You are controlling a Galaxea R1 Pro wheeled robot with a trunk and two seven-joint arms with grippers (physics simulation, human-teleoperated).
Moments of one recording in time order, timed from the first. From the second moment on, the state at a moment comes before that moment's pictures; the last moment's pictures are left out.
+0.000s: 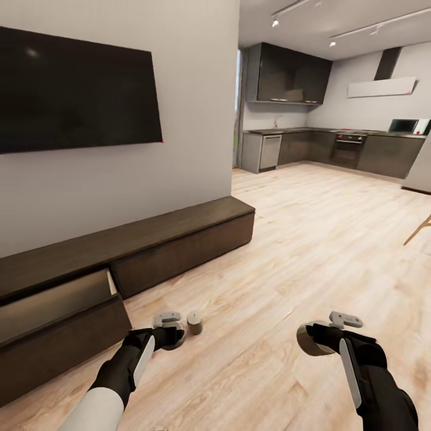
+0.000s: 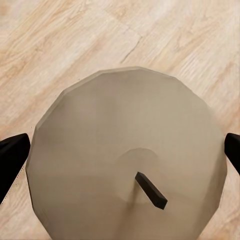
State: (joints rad) left arm -0.57 -0.12 0.09 -0.74 0.00 0.54 -0.06; right arm -0.35 0.00 -0.31 -1.35 0.08 0.84 0.06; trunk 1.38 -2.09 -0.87
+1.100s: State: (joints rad) left arm -0.57 -0.11 0.09 -0.75 0.03 0.57 -0.07; right arm -0.35 0.00 -0.29 -1.35 0.08 0.84 0.05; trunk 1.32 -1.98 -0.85
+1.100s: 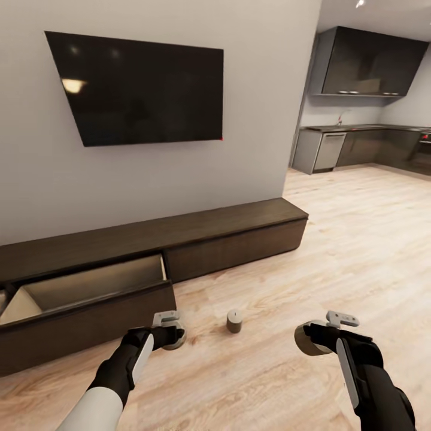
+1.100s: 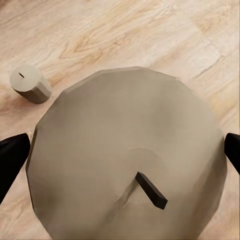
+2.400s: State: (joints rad) left arm -0.57 -0.11 0.10 -0.77 0.03 0.58 -0.07; right arm -0.34 0.00 -0.26 -1.35 0.08 0.82 0.06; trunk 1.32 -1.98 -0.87
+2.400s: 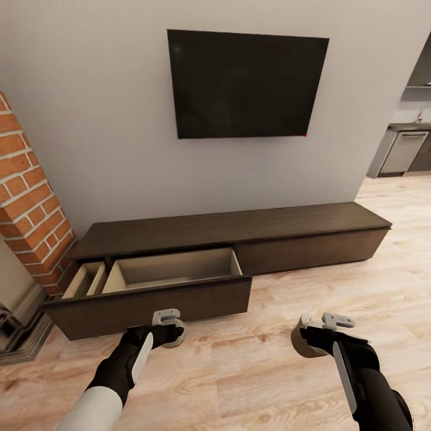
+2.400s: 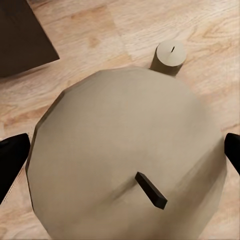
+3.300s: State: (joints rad) left arm -0.57 -0.11 0.10 -0.88 0.03 0.71 -0.07; right arm -0.34 0.00 -0.25 -1.35 0.08 0.82 0.06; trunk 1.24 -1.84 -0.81
